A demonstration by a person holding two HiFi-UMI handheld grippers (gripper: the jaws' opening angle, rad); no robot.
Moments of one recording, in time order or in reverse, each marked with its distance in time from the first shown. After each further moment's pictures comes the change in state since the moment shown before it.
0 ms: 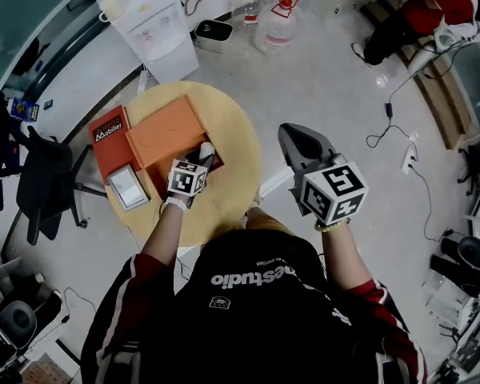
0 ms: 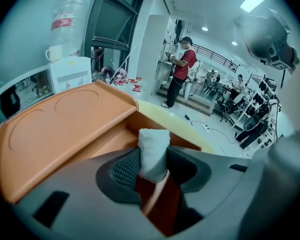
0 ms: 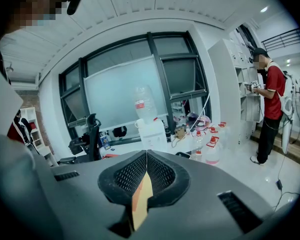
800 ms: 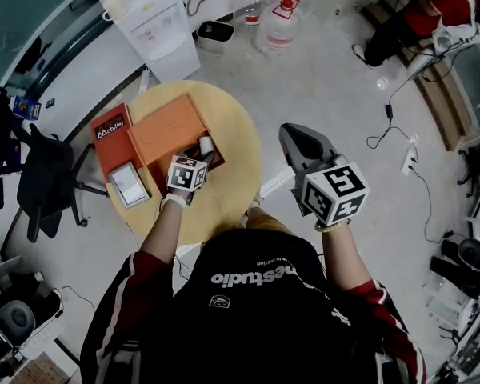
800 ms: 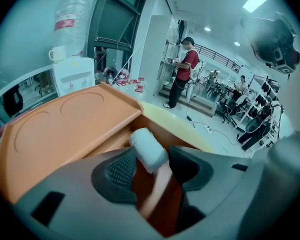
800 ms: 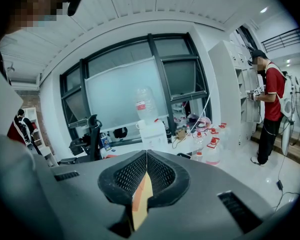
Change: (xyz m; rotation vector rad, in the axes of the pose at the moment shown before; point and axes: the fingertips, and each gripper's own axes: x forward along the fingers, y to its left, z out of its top) left arm 0.002 0.011 -0.002 -0.005 0.000 0.033; right arm -0.009 0.008 0.001 -0.006 -0.012 0.003
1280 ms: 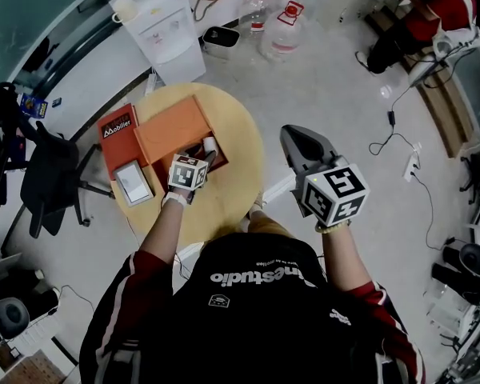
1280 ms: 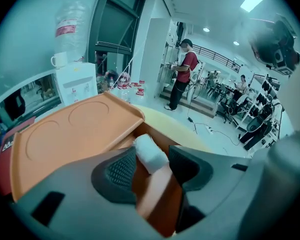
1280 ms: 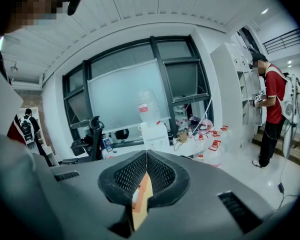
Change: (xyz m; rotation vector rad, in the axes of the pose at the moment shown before) left arm -0.017 0.004 0.011 0.015 -0.024 0.021; right arm -0.008 0.012 0.006 -0.013 -0.022 0.014
